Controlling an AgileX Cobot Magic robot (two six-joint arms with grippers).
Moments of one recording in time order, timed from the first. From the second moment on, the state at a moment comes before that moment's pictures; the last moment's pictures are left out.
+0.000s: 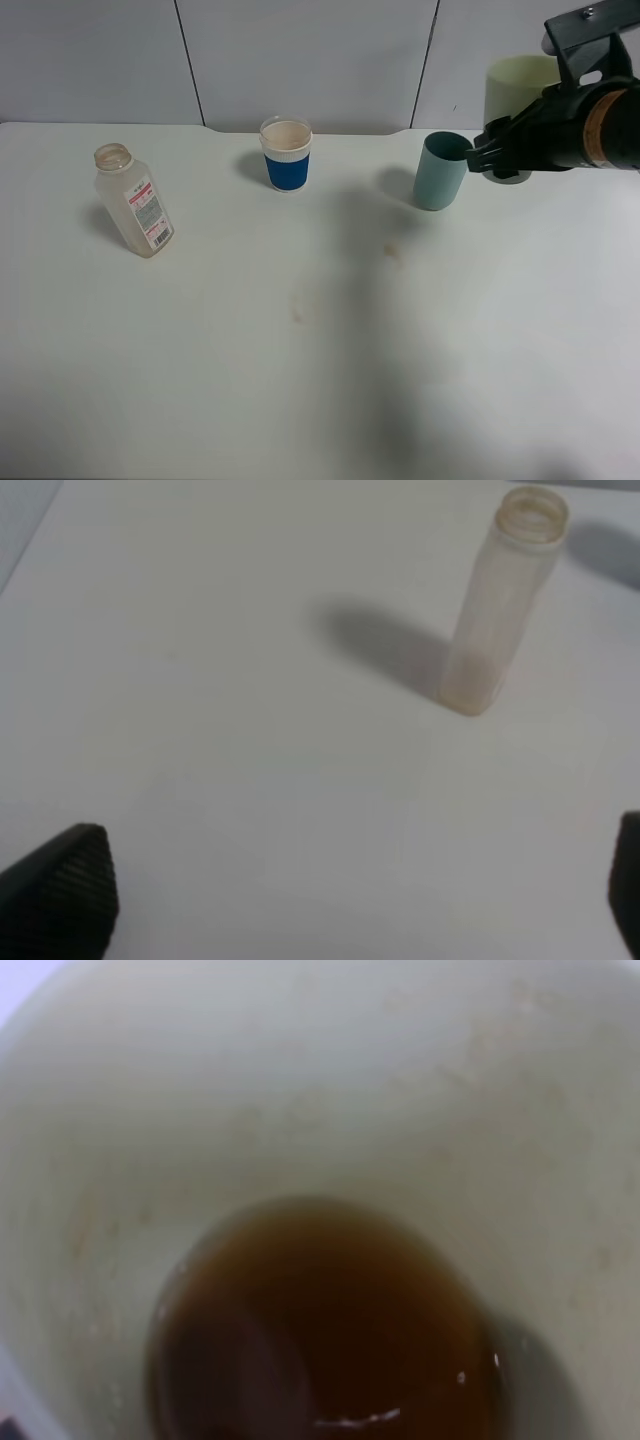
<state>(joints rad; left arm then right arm) -0.04 -0.01 -0.52 0.09 1.05 -0.14 0.38 1.31 -0.66 -1.43 0.25 1.32</state>
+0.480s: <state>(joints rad) -0.04 -0.01 -0.52 0.09 1.05 -0.14 0.23 1.31 -0.66 -1.54 0.33 1.47</state>
